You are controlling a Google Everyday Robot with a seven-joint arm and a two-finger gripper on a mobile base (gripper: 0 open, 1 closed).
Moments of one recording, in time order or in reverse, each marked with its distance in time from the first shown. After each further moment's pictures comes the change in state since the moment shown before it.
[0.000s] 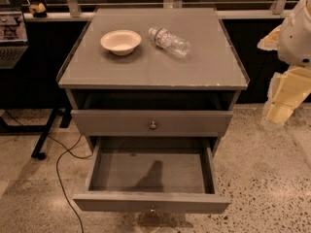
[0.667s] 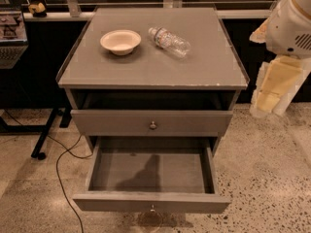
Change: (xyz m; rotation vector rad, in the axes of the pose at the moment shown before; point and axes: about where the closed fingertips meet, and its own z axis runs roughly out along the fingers) arm -0.011 -0.022 0.005 0.014 -0.002 0.009
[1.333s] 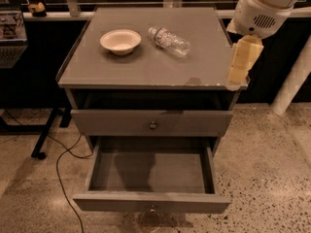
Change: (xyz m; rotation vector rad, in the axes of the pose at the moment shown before) arm -0.032 -0.066 0.040 -0.056 0.012 -0.013
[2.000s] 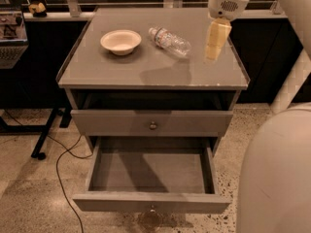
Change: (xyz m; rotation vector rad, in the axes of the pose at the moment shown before) arm -0.041 -0.096 0.041 0.019 0.021 -0.011
